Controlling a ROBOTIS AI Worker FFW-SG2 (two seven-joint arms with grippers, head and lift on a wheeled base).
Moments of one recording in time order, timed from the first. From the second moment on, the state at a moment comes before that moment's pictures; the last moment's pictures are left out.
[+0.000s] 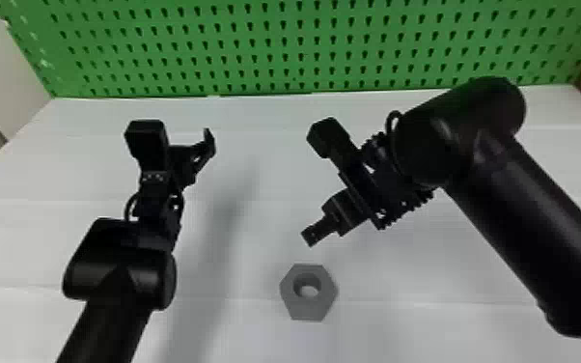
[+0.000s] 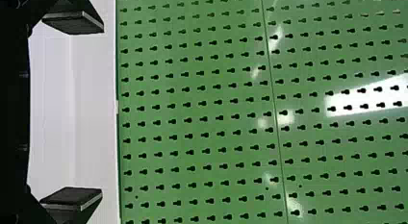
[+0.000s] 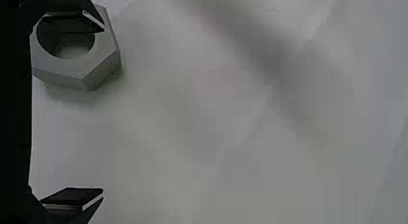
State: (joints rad) left arm -0.14 0.18 -0.06 -1.47 0.09 0.00 0.17; right arm -0.68 -0.11 0.62 -1.52 -0.62 1.57 0.03
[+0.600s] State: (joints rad) left arm -0.15 0.18 -0.05 -1.47 0.08 0.00 0.17; right arm -0.69 -0.11 0.71 -1.44 -0.66 1.57 0.03
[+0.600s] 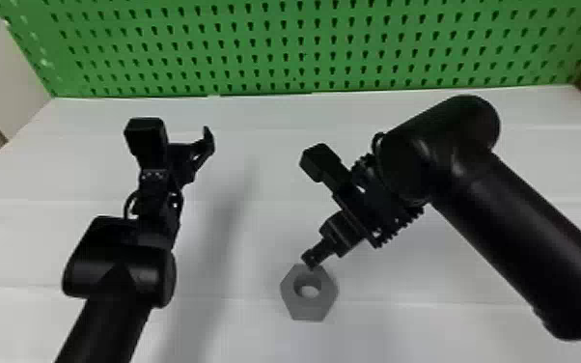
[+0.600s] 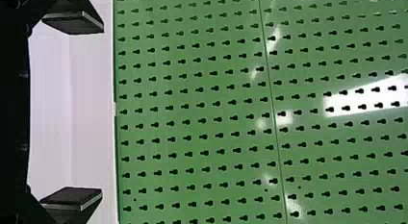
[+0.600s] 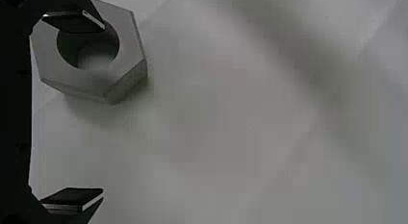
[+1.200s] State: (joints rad) left arm -0.16 0.18 -0.06 -1.46 0.08 0.00 0.17; right arm -0.70 -0.10 0.75 -1.37 -0.67 1.57 0.03
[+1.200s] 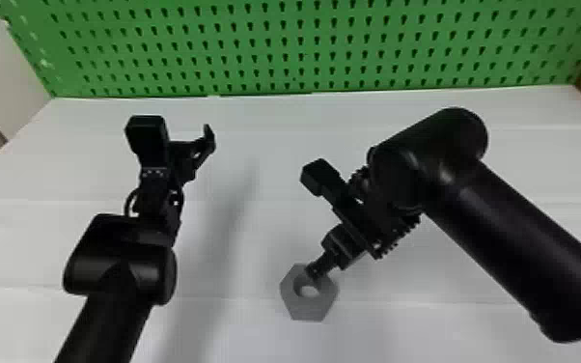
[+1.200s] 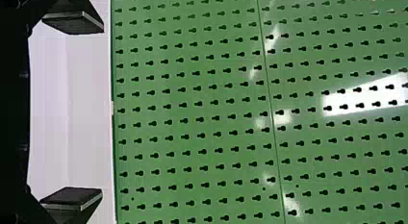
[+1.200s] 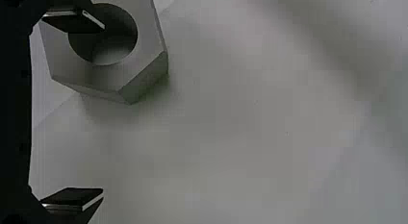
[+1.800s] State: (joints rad) left arm -0.16 0.18 -0.06 -1.46 0.08 0.00 0.17; right arm -0.71 -0.09 0.77 -1.31 -0.67 1.57 0.03
